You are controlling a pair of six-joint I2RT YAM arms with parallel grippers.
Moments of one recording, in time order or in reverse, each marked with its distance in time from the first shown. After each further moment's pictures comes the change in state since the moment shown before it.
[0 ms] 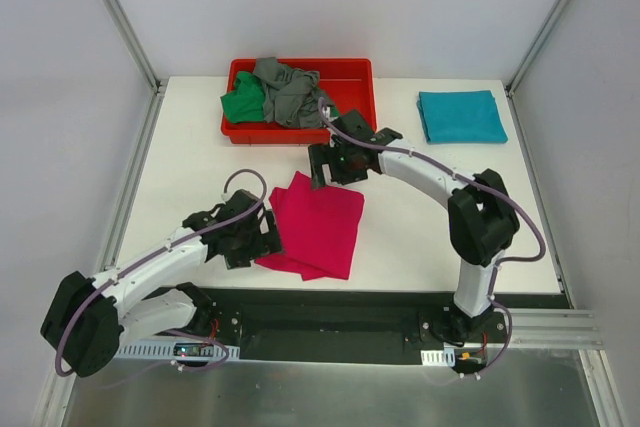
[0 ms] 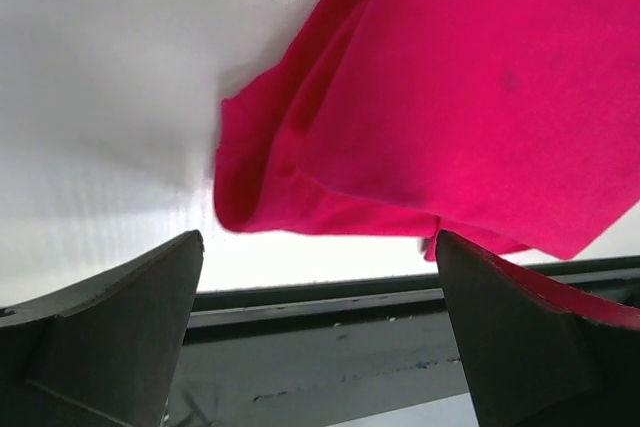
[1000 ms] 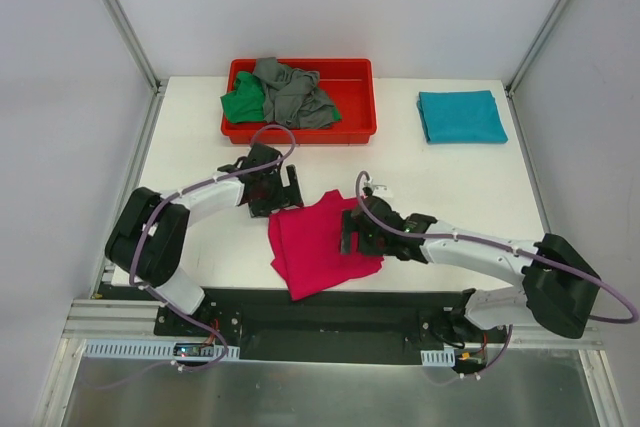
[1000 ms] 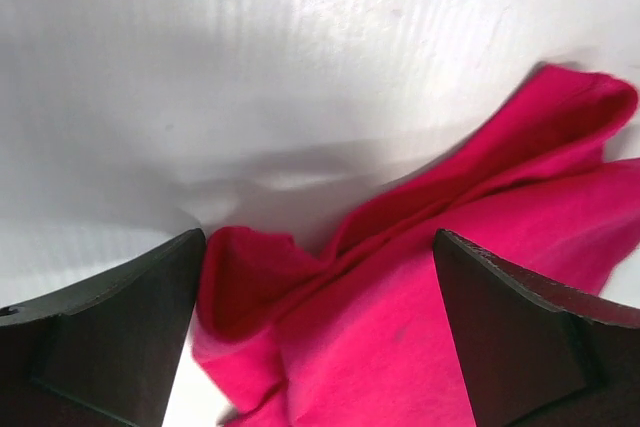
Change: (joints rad) left arm 0.159 0.586 0.303 0.379 0.116 0.195; right arm 0.292 -0.563 -0.819 0.222 0.334 0.500
